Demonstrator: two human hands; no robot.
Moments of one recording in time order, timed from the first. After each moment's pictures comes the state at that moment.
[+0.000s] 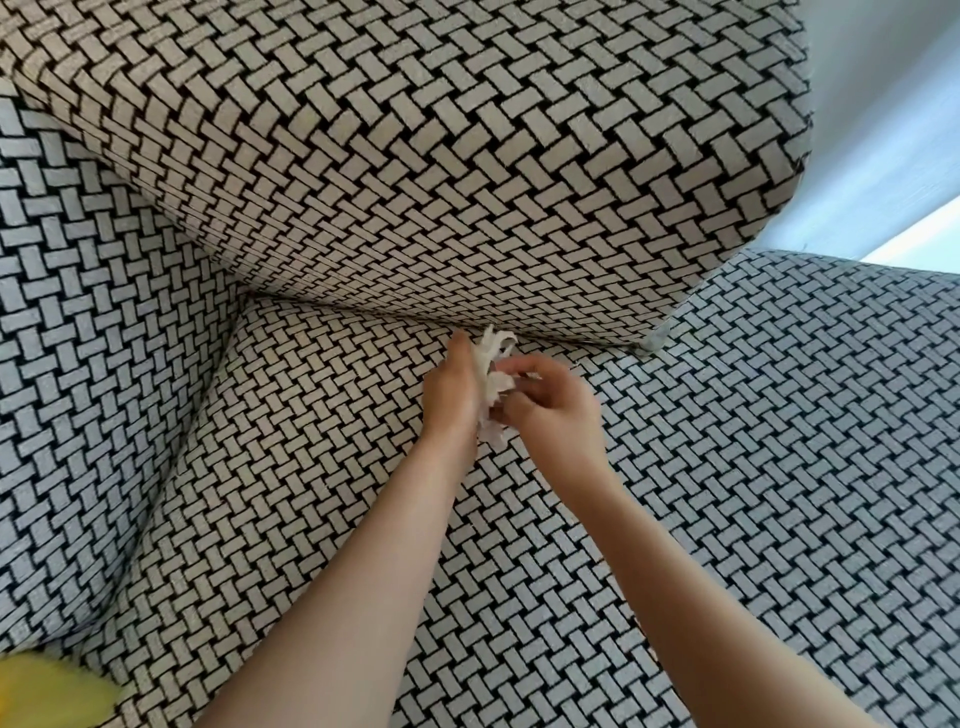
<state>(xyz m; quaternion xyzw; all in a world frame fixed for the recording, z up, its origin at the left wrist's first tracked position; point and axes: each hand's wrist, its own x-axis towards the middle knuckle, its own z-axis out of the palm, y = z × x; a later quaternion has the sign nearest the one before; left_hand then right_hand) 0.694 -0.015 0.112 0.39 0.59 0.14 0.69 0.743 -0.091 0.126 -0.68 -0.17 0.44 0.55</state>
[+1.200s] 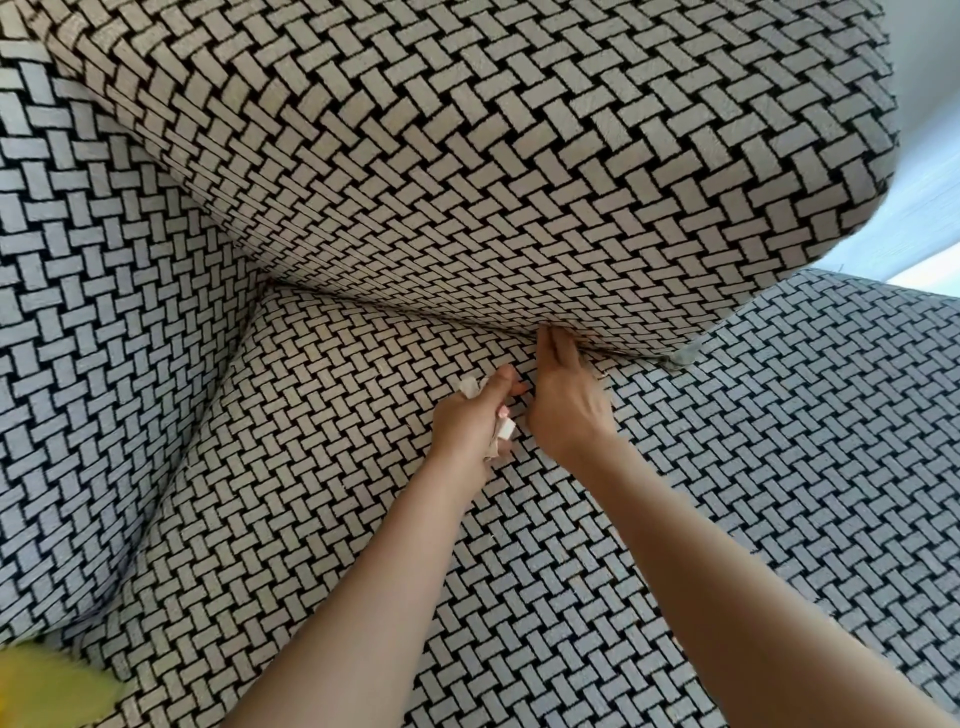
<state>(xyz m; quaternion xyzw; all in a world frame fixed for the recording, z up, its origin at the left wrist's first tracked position) 0.673 -0.015 0.097 0.31 0.61 0.13 0.72 0.761 -0.051 0.088 -0.85 -0.45 0.28 0.05</state>
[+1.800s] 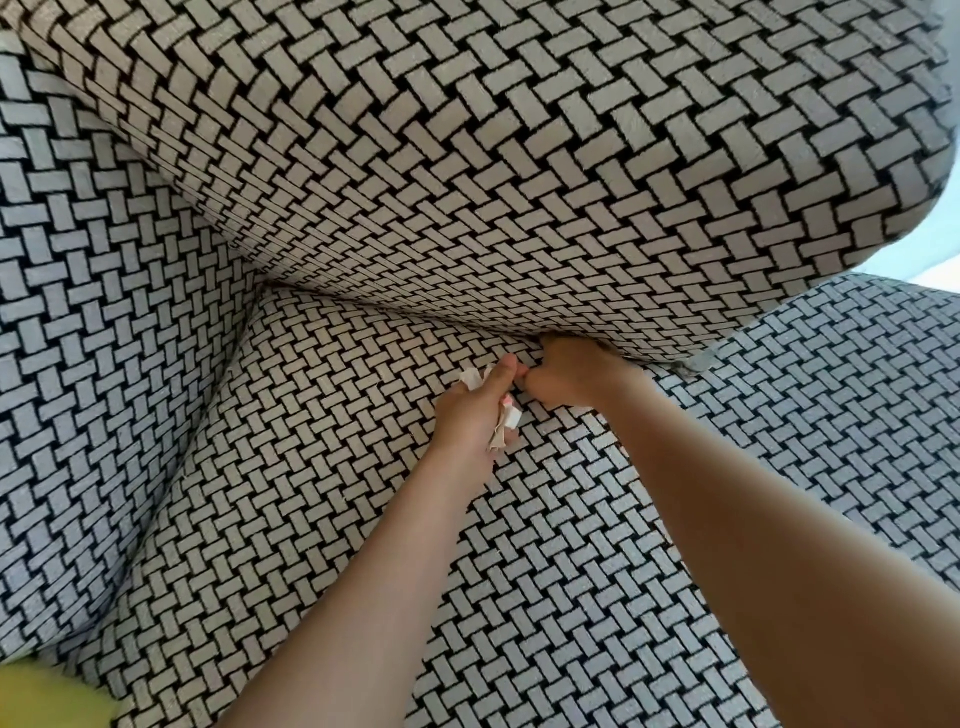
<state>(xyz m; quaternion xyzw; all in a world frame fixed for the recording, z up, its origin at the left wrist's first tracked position) 0.681 0.000 0.087 0.26 0.60 0.16 0.74 0.794 -0.014 0.086 -0.82 -0.42 0.38 -0.05</state>
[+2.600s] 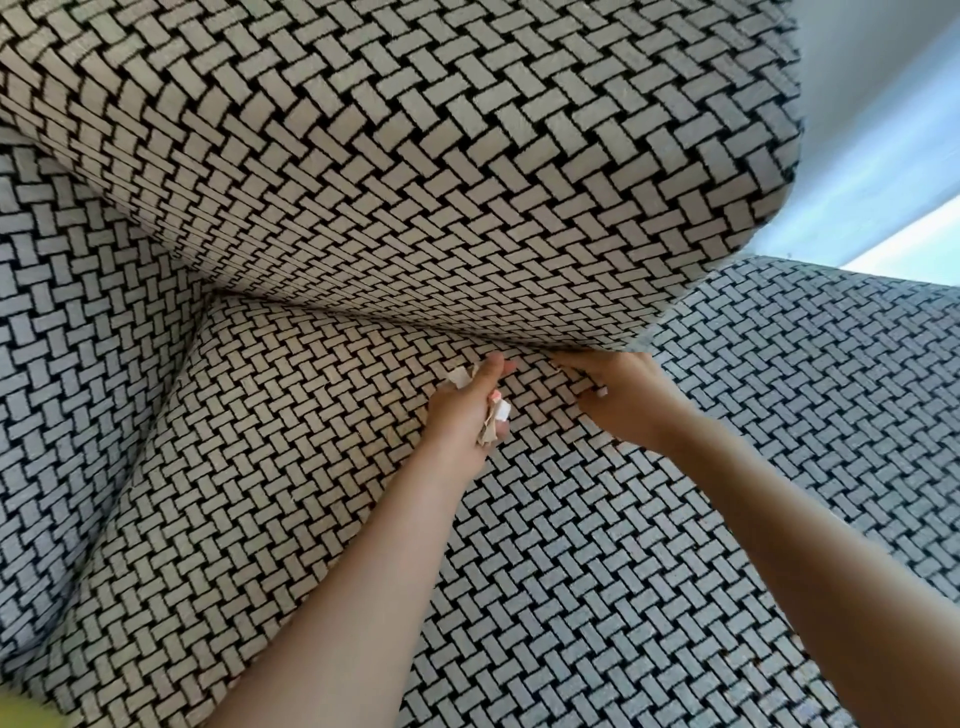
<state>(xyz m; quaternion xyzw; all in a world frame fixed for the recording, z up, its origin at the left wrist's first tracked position) 0.708 -0.025 0.093 0.27 0.57 0.12 0.76 0.843 -0.104 0.106 -0.81 -0.48 0.32 0.10</state>
